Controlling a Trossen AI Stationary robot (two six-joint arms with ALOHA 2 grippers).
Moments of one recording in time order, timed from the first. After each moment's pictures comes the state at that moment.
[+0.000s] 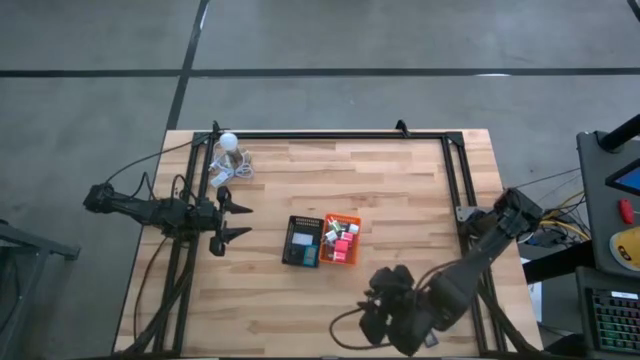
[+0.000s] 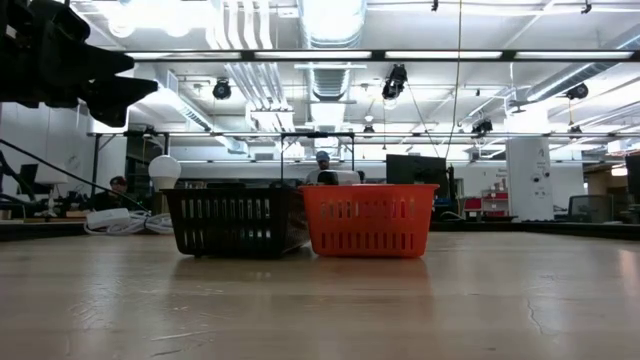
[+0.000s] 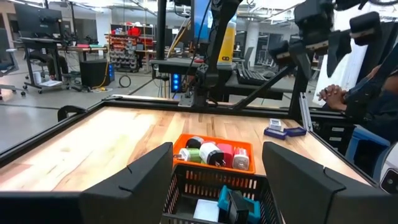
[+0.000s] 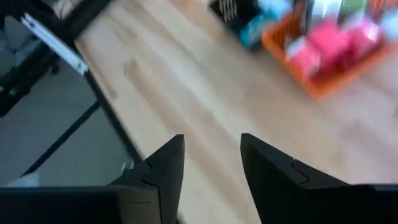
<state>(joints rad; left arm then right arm) -0.28 0.04 0.01 0.05 -0.29 -0.06 0.74 1.79 1.64 -0.93 0.58 1.43</state>
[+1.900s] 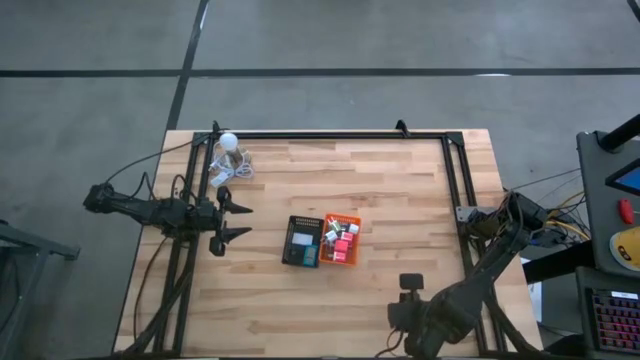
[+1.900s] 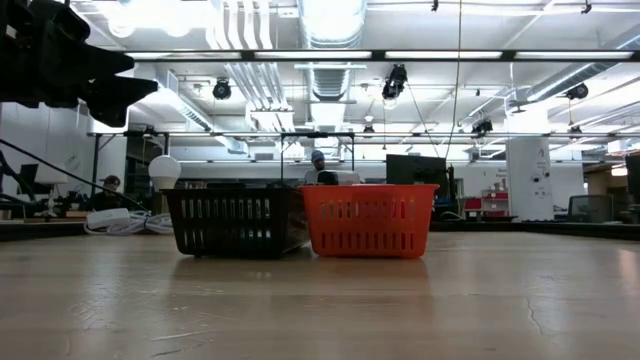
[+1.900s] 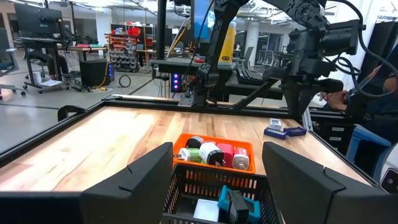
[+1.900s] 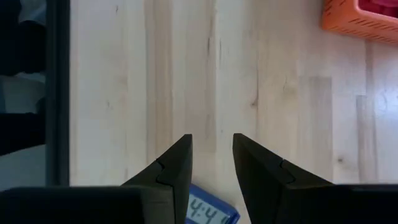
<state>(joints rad) -0.28 0.04 0.01 0.05 -0.29 -0.06 0.88 1.79 1.39 -0.99 0.33 0.86</state>
